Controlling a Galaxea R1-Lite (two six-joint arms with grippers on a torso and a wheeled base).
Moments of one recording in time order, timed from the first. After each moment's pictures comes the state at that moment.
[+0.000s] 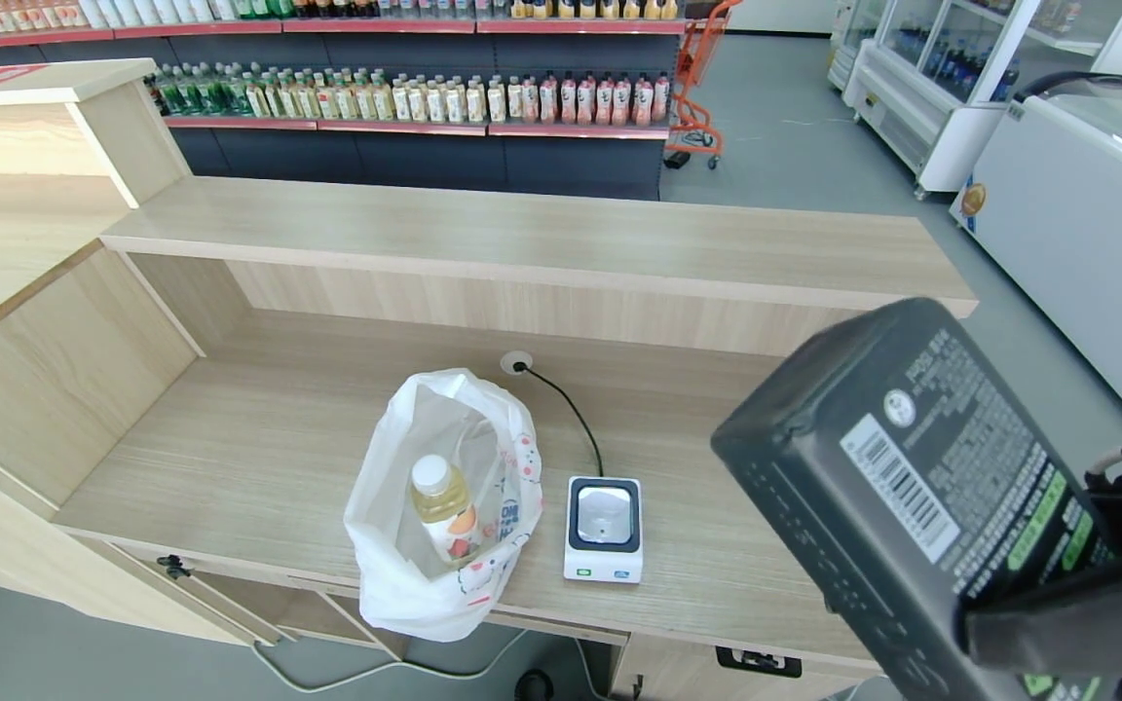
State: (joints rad) left arm 0.00 0.00 0.00 0.00 -0.03 0.01; right arm 0.67 1.36 -0.45 -1.27 1.06 -2.16
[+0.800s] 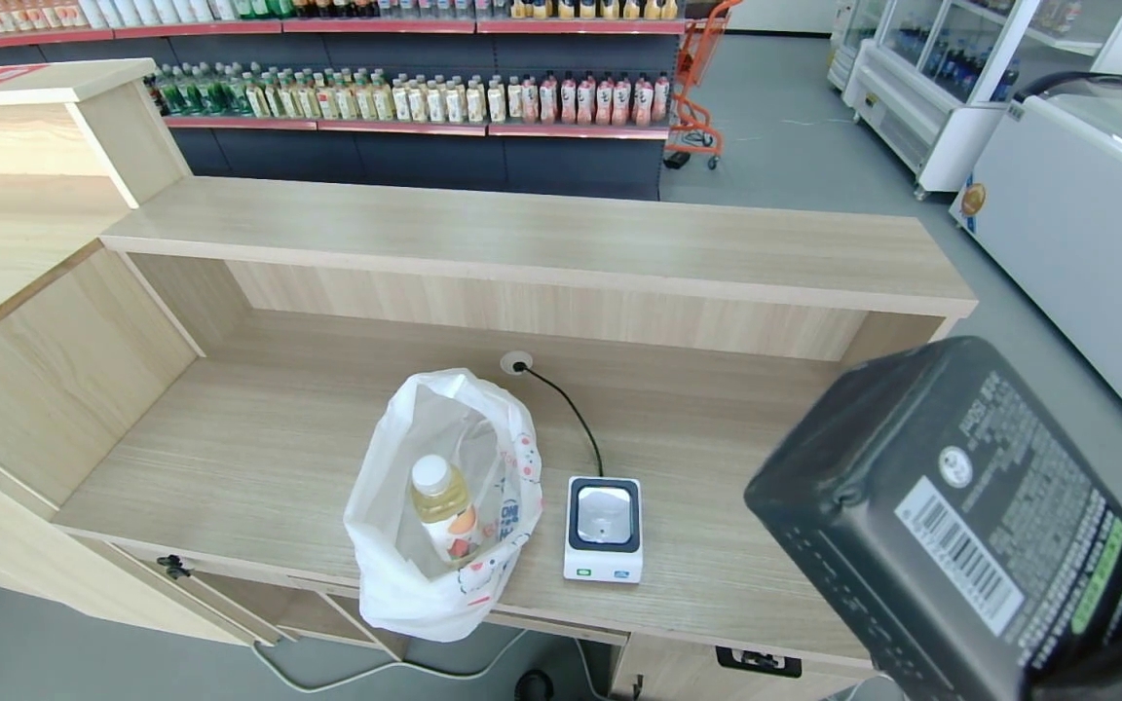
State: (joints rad) left arm 0.00 0.00 0.00 0.00 -0.03 0.01; right arm 0.67 1.29 -0.45 -1.14 1.09 -2.21
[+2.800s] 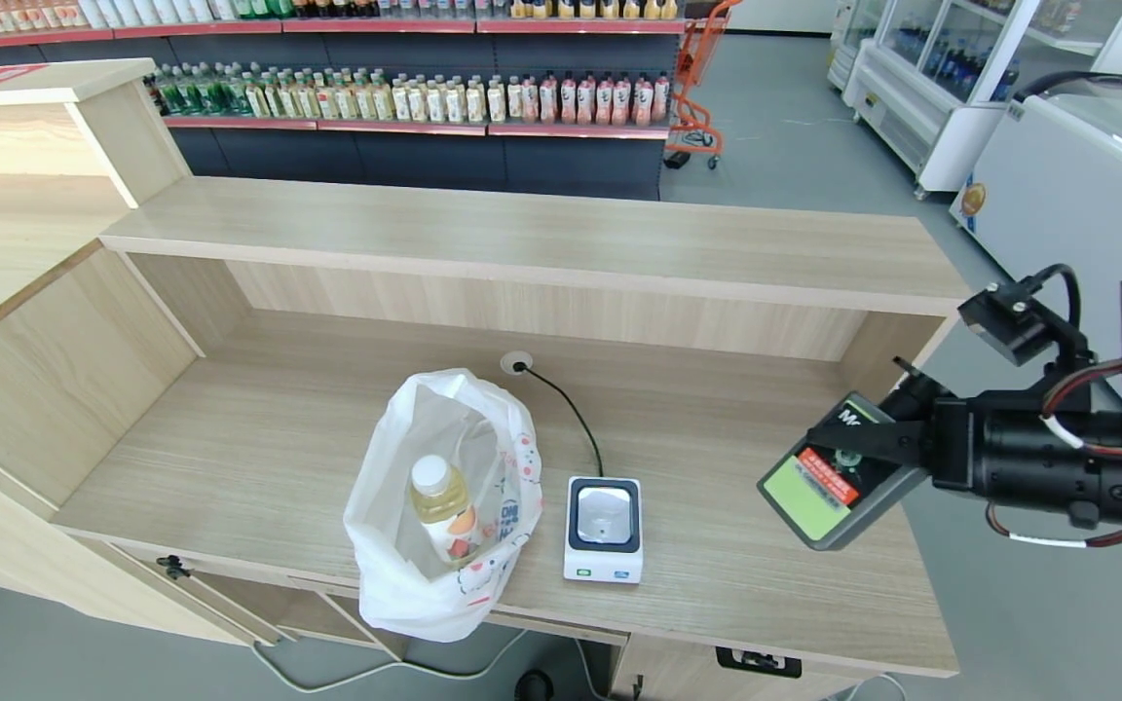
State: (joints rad) left arm 0.00 0.00 0.00 0.00 -0.03 0.01; right arm 0.28 1.42 -0.74 -0.26 0.48 0.36
